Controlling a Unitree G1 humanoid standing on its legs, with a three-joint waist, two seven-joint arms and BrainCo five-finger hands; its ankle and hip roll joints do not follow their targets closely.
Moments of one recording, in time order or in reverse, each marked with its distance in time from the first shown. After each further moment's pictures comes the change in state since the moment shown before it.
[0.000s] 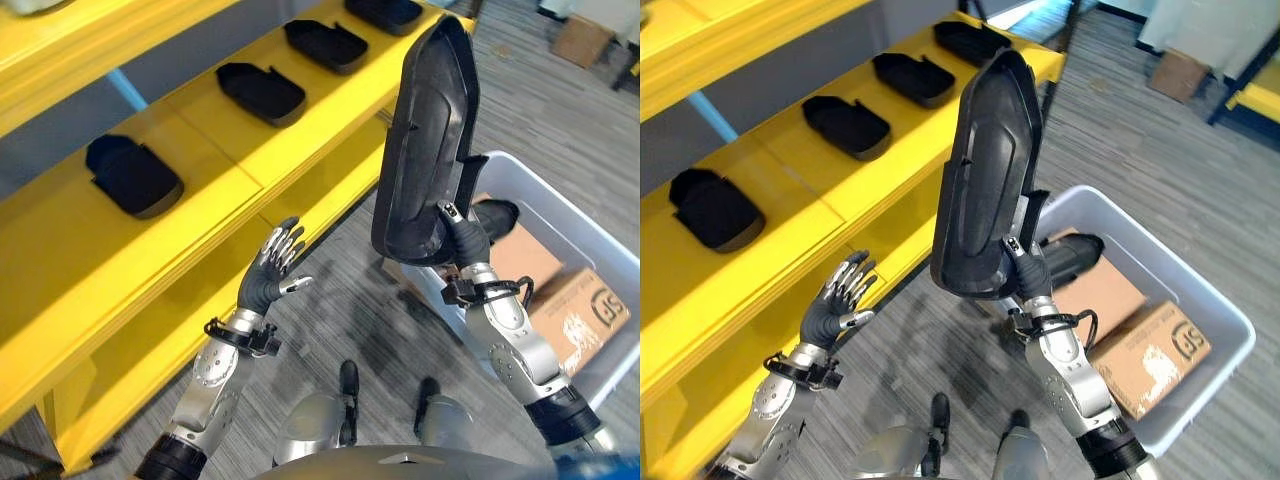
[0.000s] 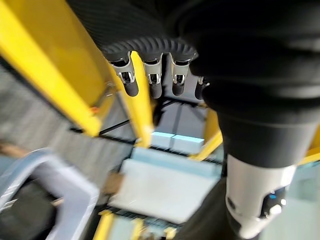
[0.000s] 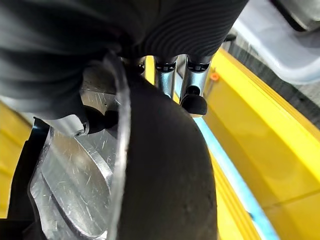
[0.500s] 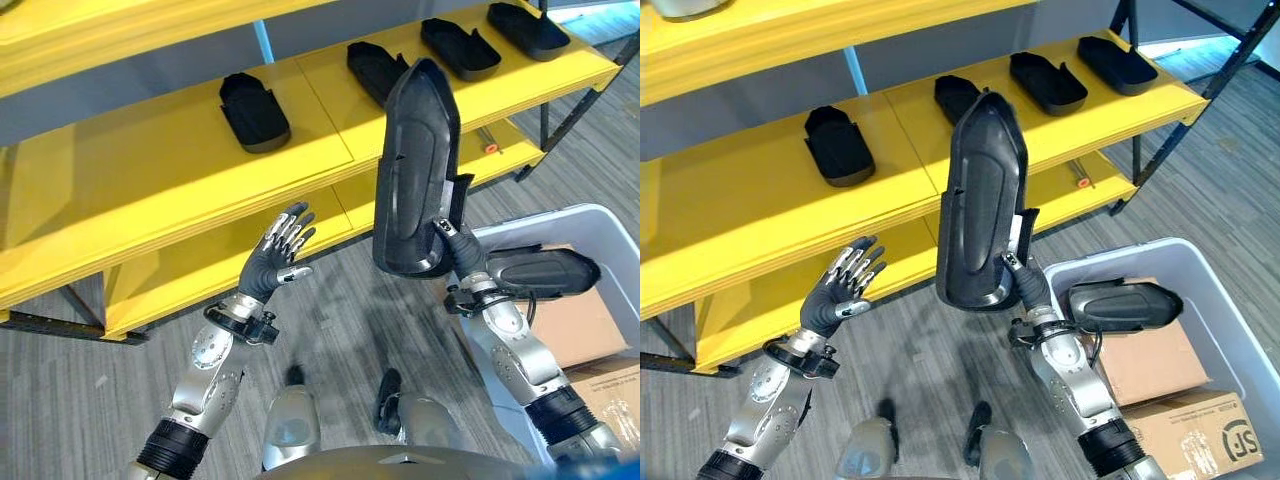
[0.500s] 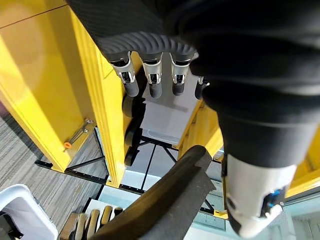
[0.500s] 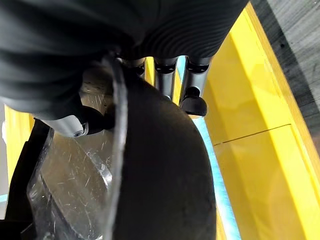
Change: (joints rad) left arm -0.072 -0.027 0.021 0.037 -0.069 0.044 -0.148; right arm -0.060 -0.032 -0.036 0.152 -0.039 -0.013 0.100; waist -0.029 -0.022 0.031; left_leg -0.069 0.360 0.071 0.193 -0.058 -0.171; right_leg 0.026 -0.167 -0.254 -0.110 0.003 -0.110
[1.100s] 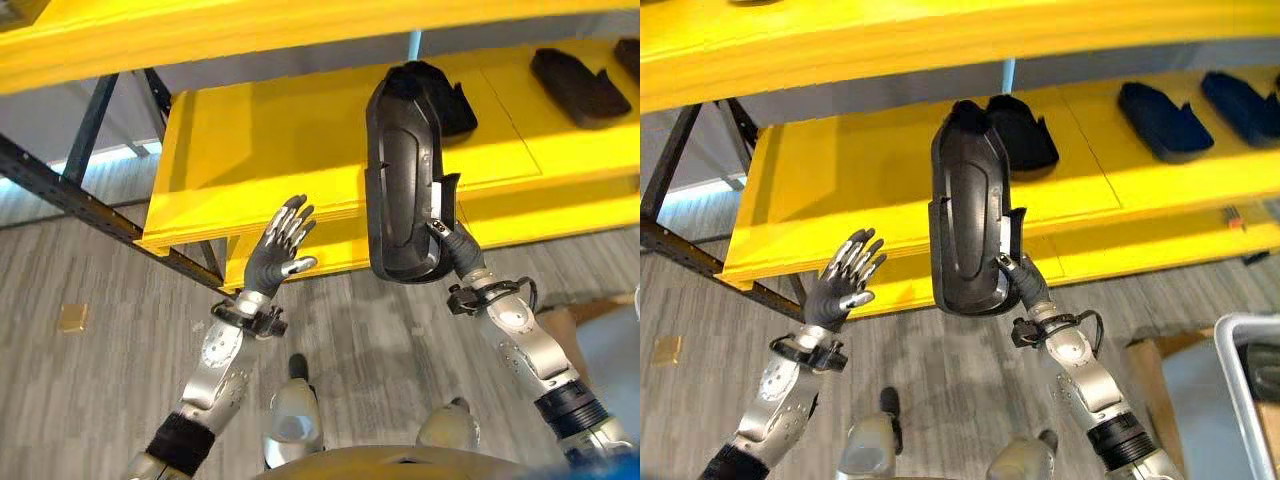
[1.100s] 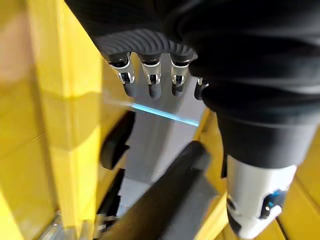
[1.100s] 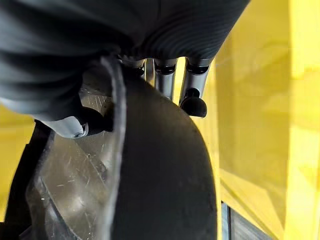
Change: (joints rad) left arm 0.009 0.050 -0.066 -0.003 0.008 -0.068 0.117; right arm 0.006 -0.016 0.006 -0.037 0.020 0.082 0.077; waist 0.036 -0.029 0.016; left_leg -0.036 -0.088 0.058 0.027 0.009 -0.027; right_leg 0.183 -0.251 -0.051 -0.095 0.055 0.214
